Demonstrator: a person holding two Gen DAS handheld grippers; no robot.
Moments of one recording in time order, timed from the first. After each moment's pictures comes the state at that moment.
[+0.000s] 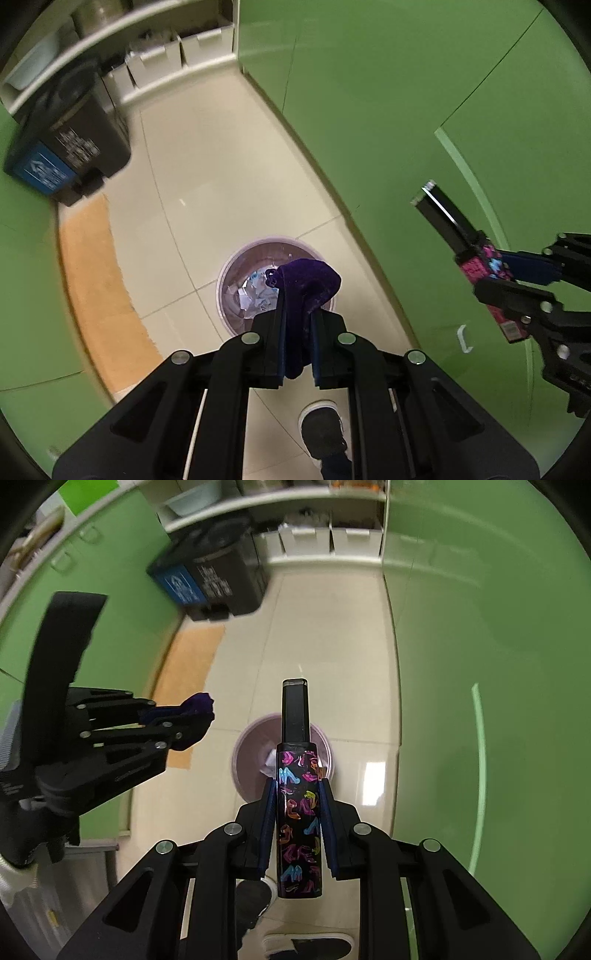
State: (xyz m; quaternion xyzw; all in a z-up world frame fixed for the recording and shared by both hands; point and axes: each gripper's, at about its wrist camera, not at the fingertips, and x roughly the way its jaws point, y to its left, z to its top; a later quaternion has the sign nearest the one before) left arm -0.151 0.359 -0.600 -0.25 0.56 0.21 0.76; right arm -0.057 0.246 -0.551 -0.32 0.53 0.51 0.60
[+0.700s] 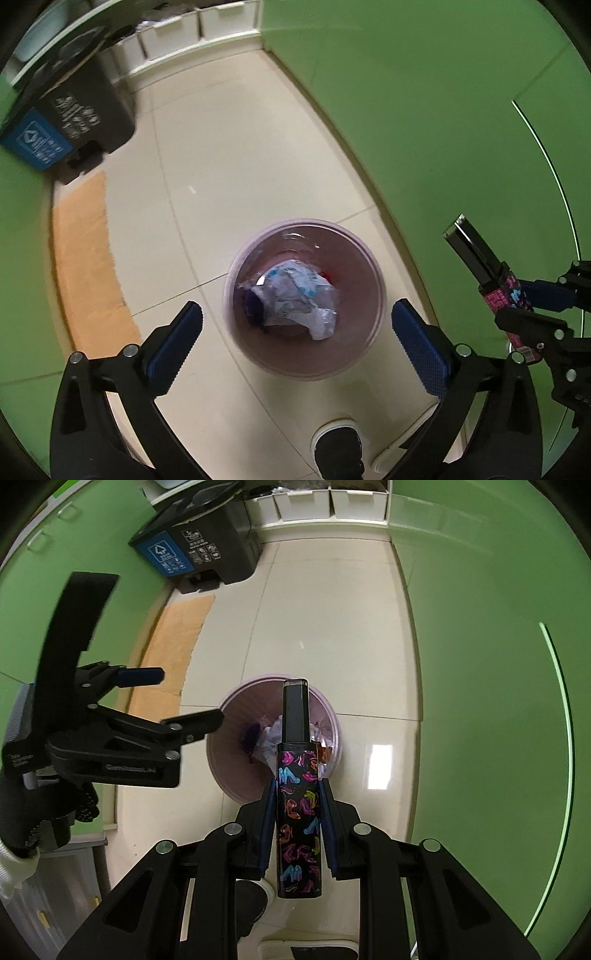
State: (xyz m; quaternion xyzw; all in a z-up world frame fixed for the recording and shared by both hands) left arm -0.164 0.383 -0.681 -0.26 0.56 0.25 0.74; right arm -0.062 0.263 -0.635 -0.33 0.55 0.51 0.57
